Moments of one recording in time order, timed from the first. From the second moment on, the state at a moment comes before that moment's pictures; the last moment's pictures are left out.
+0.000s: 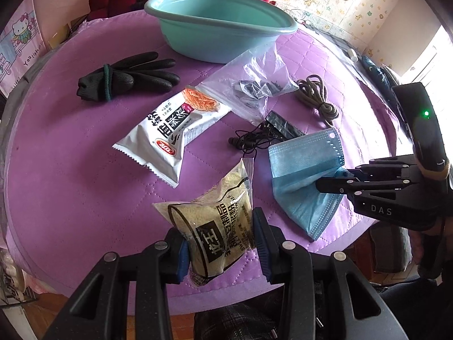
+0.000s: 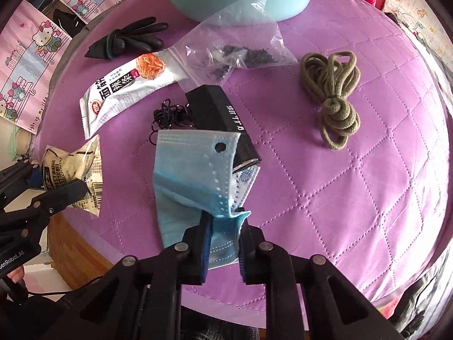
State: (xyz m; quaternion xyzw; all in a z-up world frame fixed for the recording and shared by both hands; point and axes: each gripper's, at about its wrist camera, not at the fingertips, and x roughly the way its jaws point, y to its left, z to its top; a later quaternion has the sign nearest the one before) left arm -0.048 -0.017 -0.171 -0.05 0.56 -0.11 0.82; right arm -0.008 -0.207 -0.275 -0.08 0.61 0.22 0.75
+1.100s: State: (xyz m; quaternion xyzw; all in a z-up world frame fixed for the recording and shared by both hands) left arm -0.010 -0.035 -0.104 0.00 0.49 -0.15 0.86; right arm 0.002 -0.242 -0.167 -0.06 0.52 0.21 0.83
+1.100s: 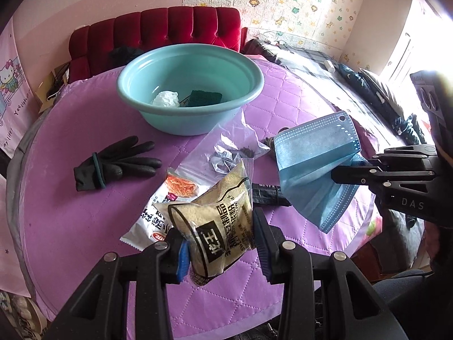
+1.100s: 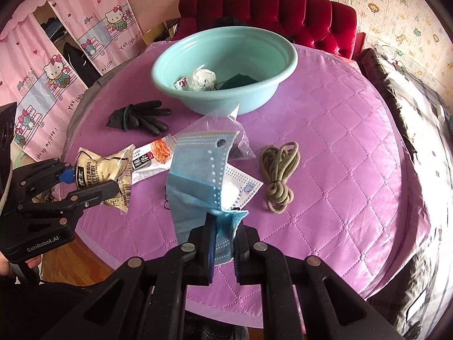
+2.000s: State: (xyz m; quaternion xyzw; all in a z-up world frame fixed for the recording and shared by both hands) left arm 0.061 -0.027 -0.058 0.01 0.45 -0.16 0.88; right arm 0.074 -0.231 -0.110 -0.04 0.47 0.20 0.86
